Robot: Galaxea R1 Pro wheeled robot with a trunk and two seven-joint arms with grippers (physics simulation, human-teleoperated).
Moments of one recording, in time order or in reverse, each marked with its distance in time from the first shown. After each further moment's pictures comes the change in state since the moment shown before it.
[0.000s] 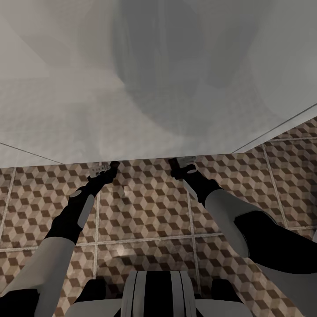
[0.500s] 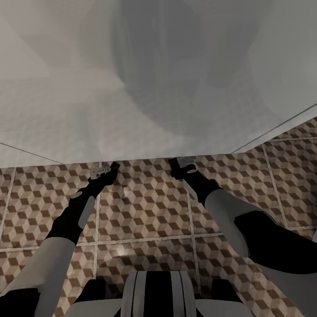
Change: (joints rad) left arm 0.000 0.000 0.000 0.026 -0.002 -0.001 0.001; right arm 0.000 0.000 0.000 0.000 0.000 0.001 0.000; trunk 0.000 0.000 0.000
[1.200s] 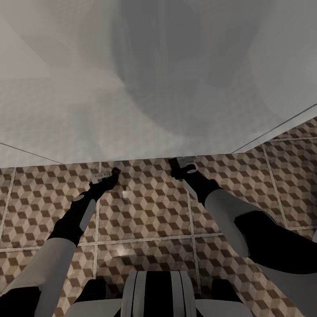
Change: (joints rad) left arm 0.000 0.000 0.000 0.067 -0.015 -0.005 0.000; right arm 0.000 0.000 0.000 0.000 0.000 -0.001 0.000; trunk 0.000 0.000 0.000
